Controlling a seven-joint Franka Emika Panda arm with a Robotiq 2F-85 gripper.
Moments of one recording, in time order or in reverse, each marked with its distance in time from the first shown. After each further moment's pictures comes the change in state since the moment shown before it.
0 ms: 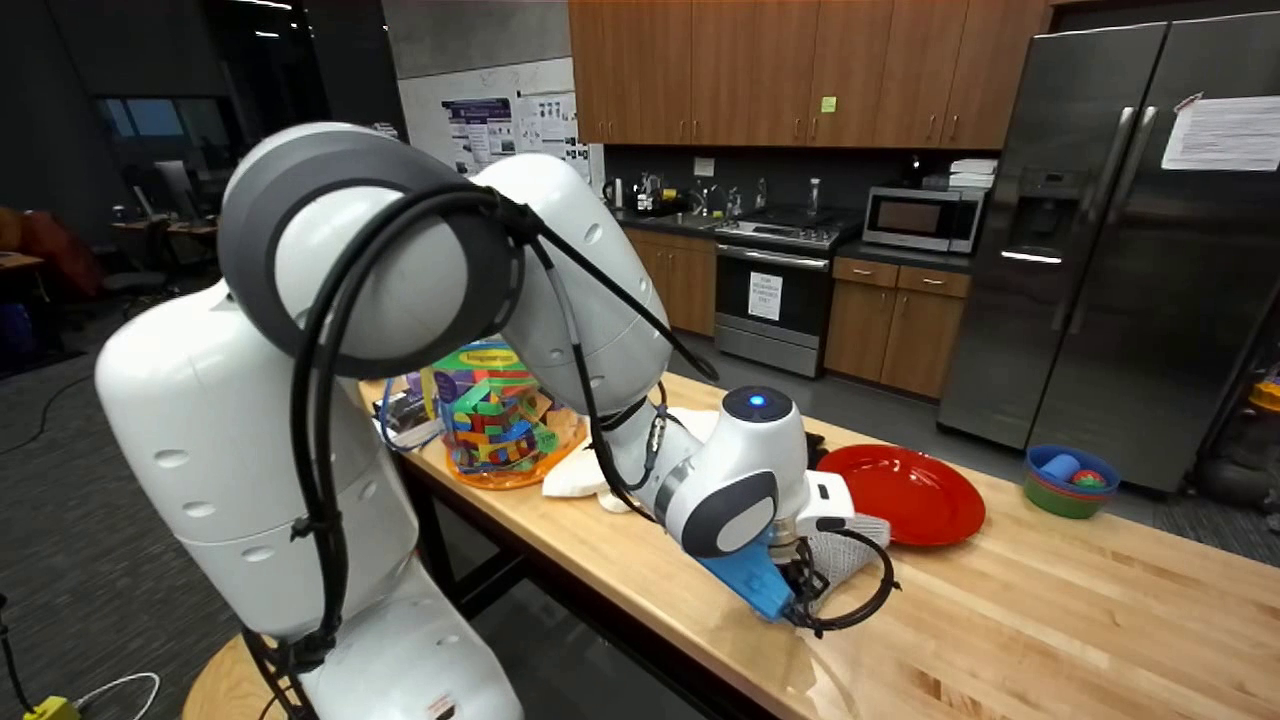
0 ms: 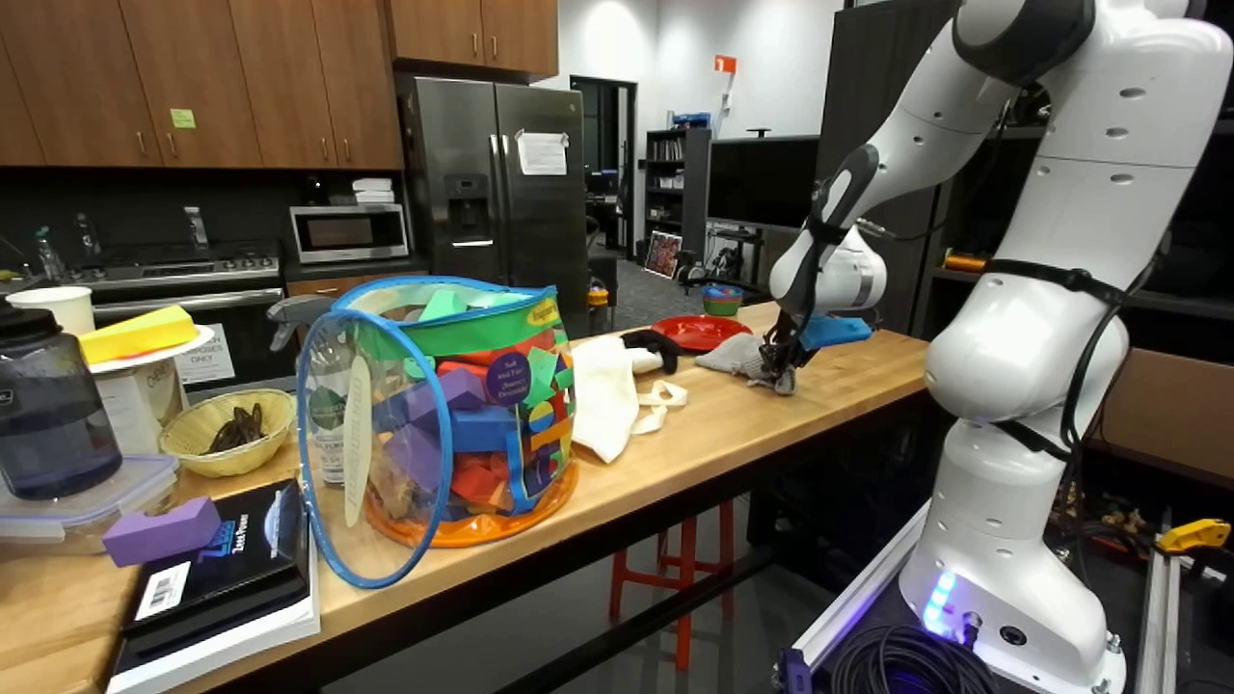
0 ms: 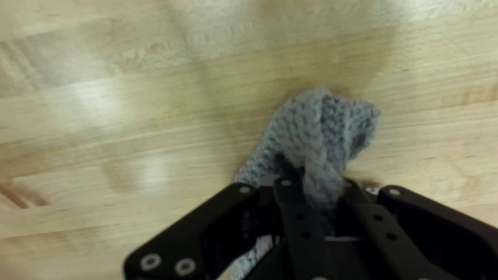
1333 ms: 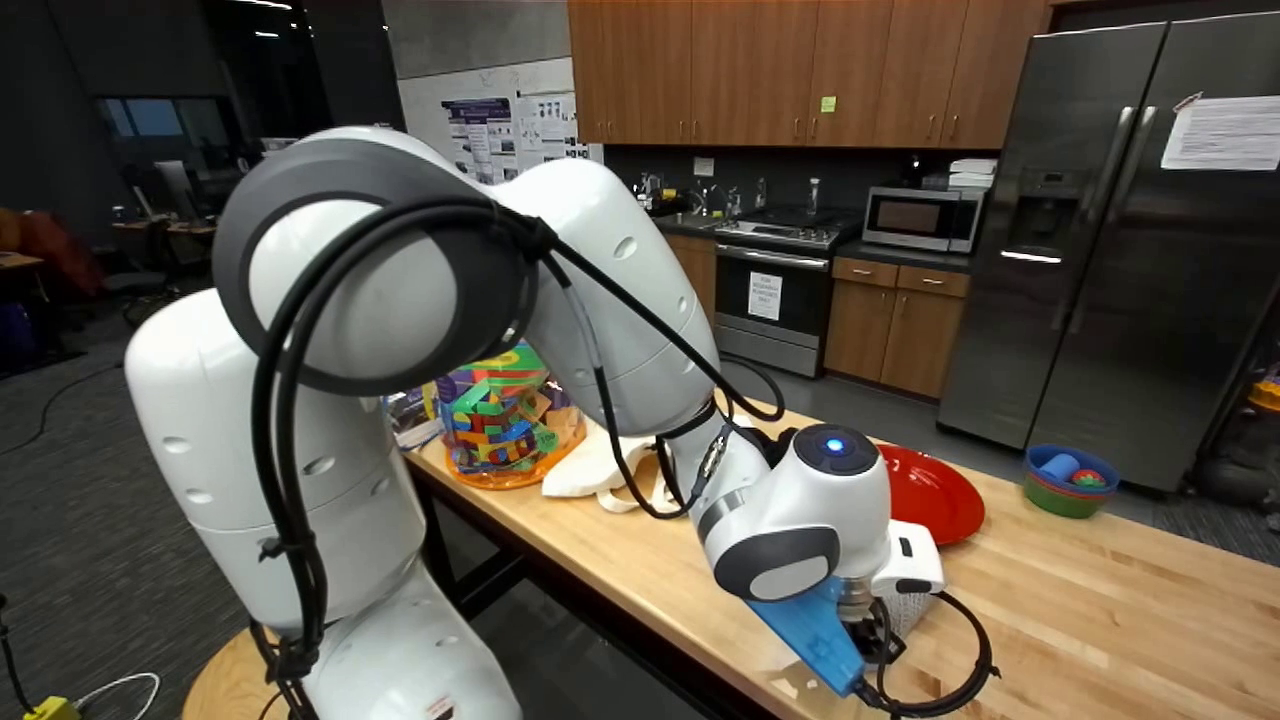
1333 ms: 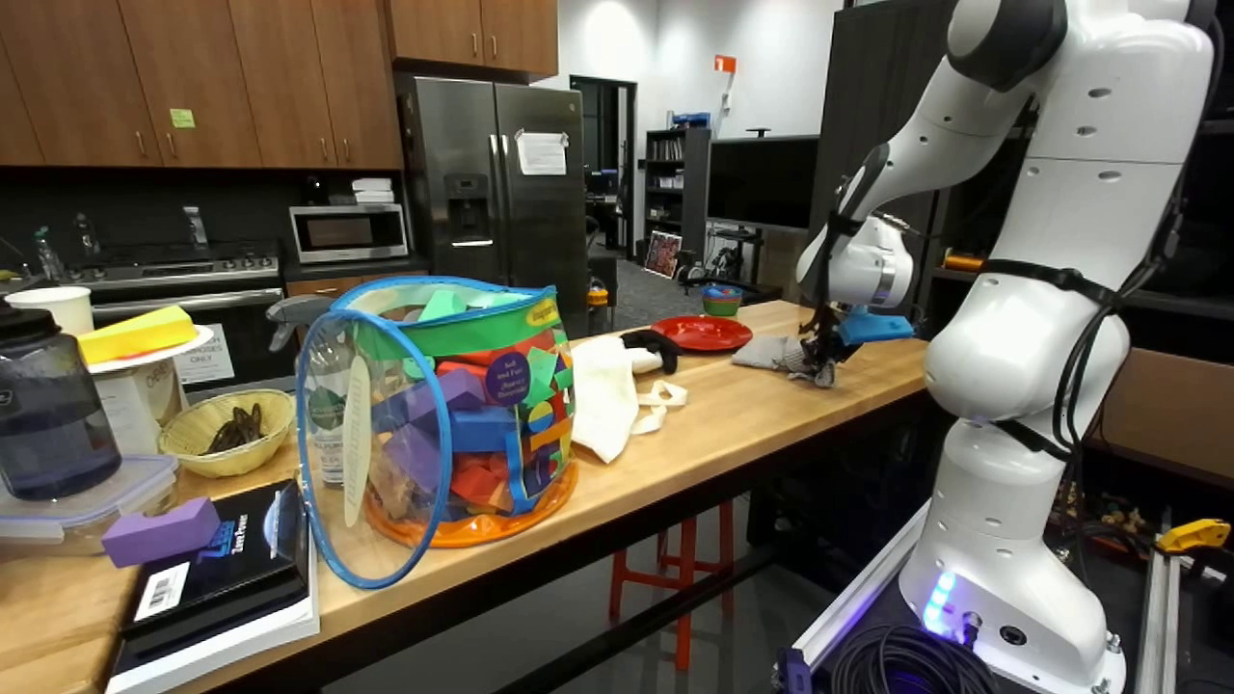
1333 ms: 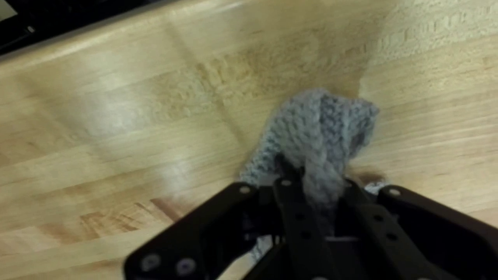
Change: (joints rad) arm -0.007 0.044 -0.189 0.051 0.172 0.005 -0.252
